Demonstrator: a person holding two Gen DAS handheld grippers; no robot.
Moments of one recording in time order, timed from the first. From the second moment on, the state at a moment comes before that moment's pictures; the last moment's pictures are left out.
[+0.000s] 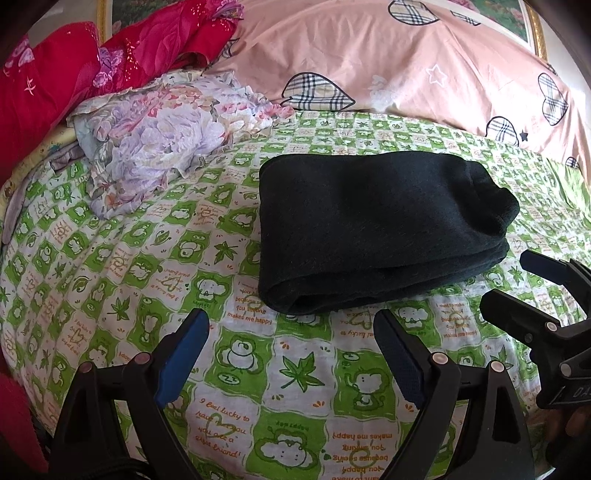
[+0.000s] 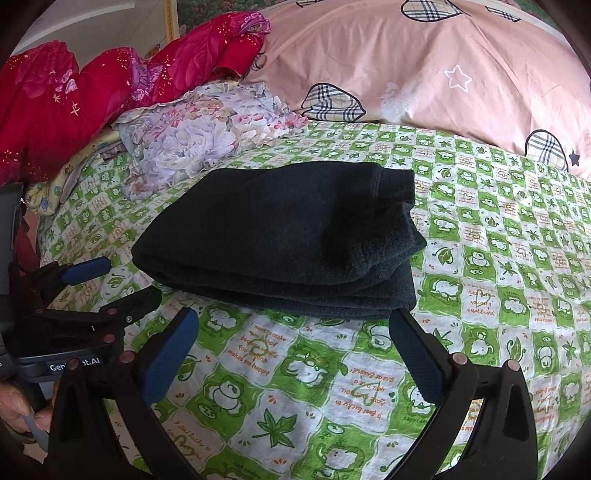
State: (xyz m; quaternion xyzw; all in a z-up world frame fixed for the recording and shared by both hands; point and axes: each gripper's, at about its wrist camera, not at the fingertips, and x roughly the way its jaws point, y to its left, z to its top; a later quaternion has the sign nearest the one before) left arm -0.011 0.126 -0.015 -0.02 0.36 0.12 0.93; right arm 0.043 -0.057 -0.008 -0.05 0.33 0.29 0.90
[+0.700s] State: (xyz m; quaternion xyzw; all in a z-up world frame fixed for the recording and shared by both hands) left arm -0.007 0.129 -0.018 -0.02 0.36 0.11 0.92; right arm 0.044 -0.053 -0.009 -0.06 0.33 0.29 0.89
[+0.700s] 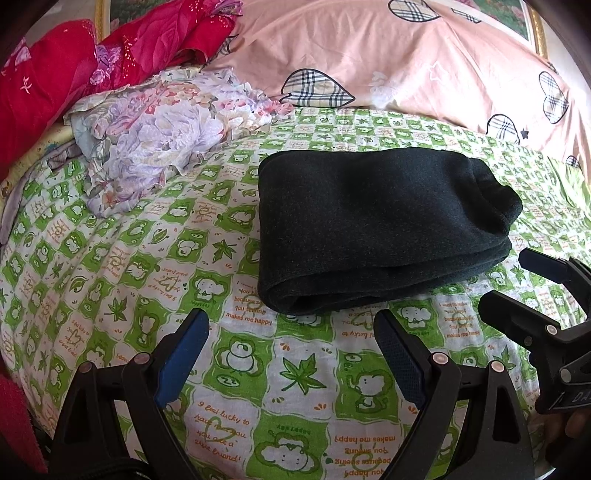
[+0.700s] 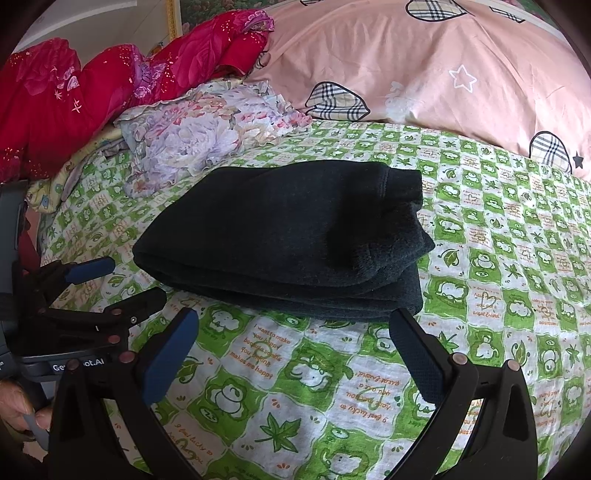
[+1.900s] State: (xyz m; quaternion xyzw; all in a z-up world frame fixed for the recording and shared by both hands) left arm -0.009 0.130 -0.010 -0.02 0.37 0.11 0.92; right arm 0.040 -0.053 0.002 -0.05 0.33 0.29 0.90
